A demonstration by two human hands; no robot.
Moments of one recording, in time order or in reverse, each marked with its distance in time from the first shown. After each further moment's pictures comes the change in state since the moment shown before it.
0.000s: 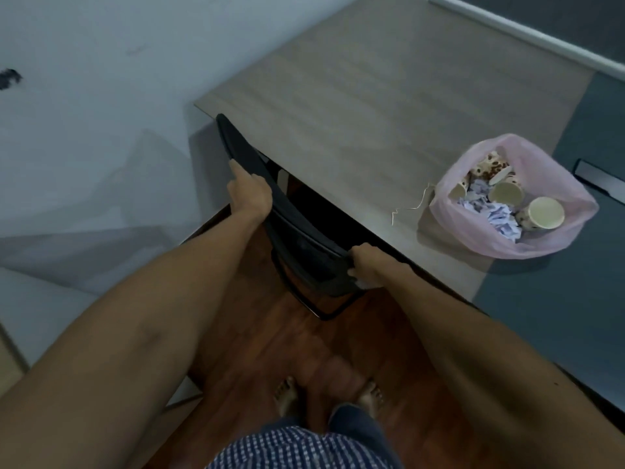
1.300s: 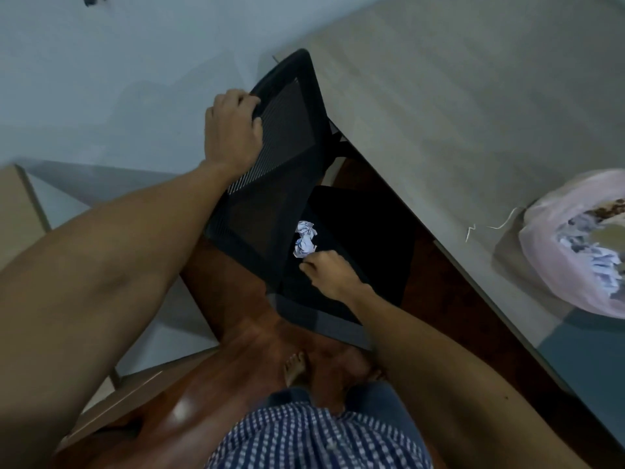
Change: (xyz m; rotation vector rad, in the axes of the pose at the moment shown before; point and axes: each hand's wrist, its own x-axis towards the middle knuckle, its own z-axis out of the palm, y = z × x) left_hand 0.114 -0.076 -0.131 0.577 0.218 0.602; right_hand 0.057 -0.178 0.056 0.238 0.012 -0.258
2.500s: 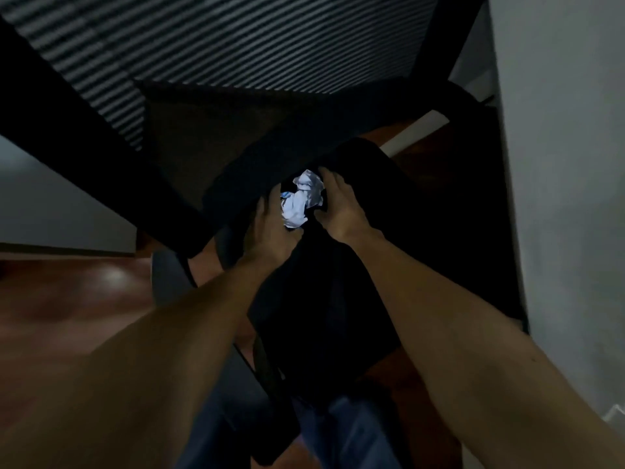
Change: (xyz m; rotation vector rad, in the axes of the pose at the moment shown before) left_hand -0.224 0.048 0.393 -0.467 -0.181 -0.976; right_hand 0.288 0.207 0.074 -0.167 -0.149 -0.365
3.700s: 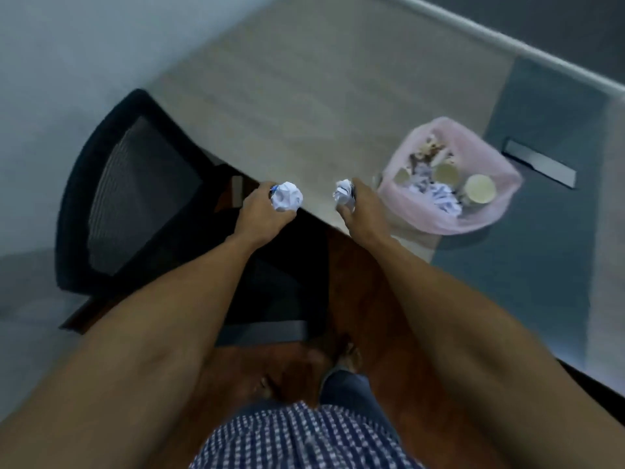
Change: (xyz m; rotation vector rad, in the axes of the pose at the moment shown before) left_hand -0.200 0.284 -0.189 0.008 -0.595 0.727; right_hand -0.418 -0.160 -0.177 0.182 1.068 0.578
